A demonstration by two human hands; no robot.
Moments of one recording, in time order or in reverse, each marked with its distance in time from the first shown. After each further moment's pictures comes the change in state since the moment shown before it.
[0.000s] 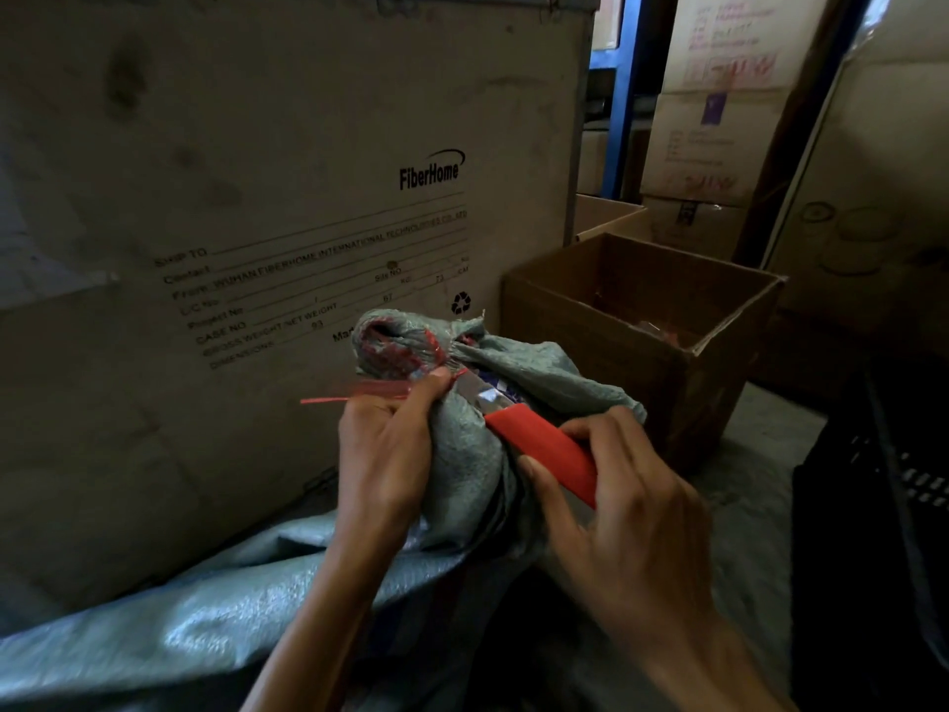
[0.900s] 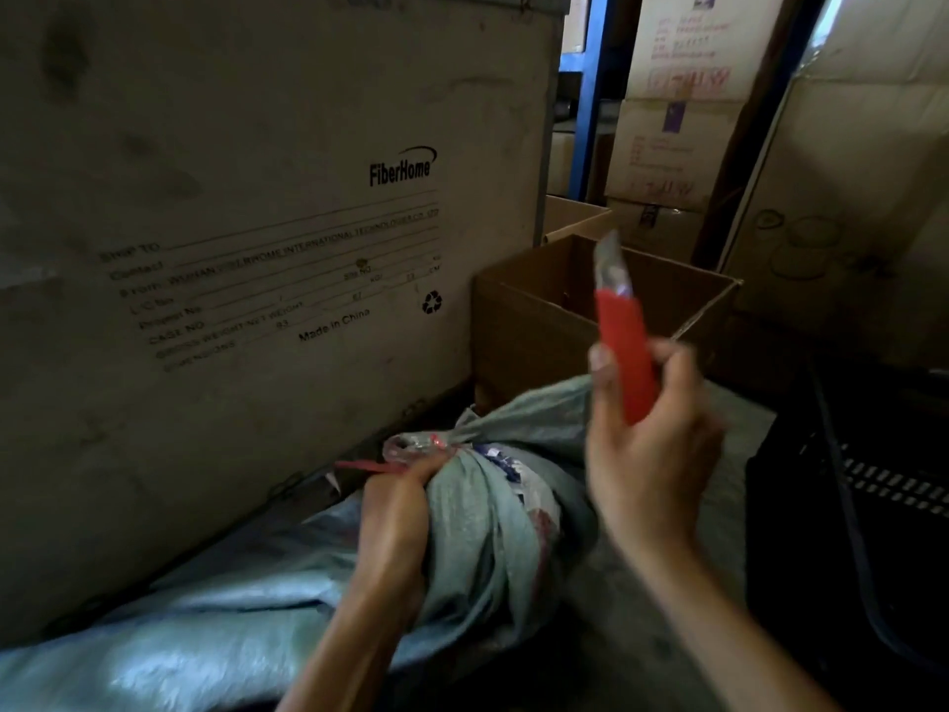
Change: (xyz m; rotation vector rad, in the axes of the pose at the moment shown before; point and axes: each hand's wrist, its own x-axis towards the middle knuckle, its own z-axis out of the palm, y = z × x) left_hand -0.019 -0.034 0.015 -0.139 -0.083 -0.492; right_hand 0.040 0.014 0.001 0.163 0.362 0.254
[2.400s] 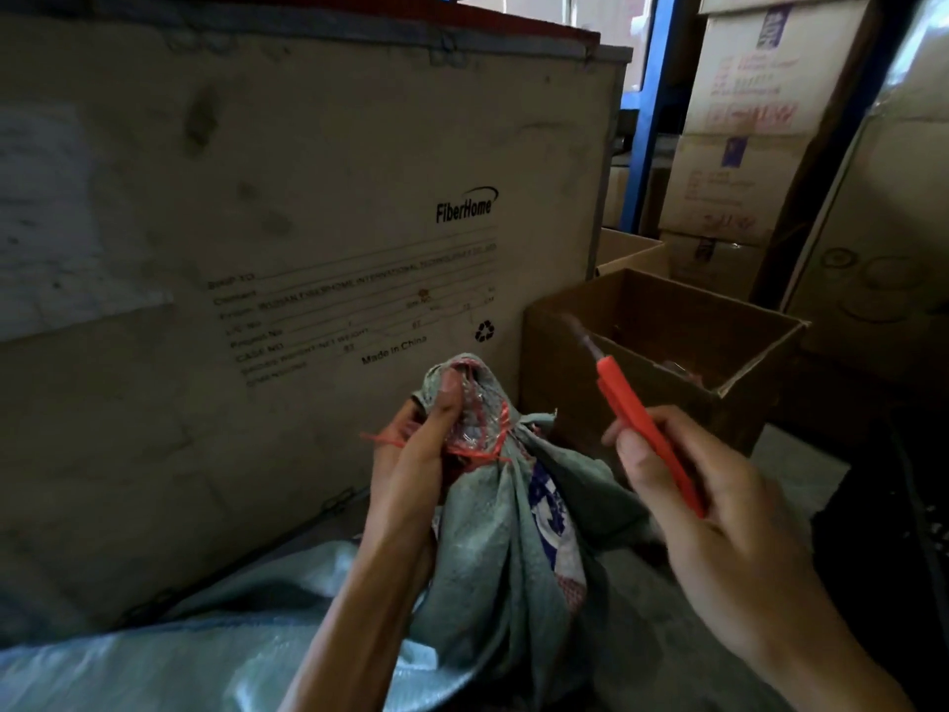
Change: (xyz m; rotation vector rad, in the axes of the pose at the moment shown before) left_hand -0.002 0.049 -0.016 -0.306 -0.133 0.203; right_hand 0.001 -0.022 -0.039 0.337 -0.635 -0.007
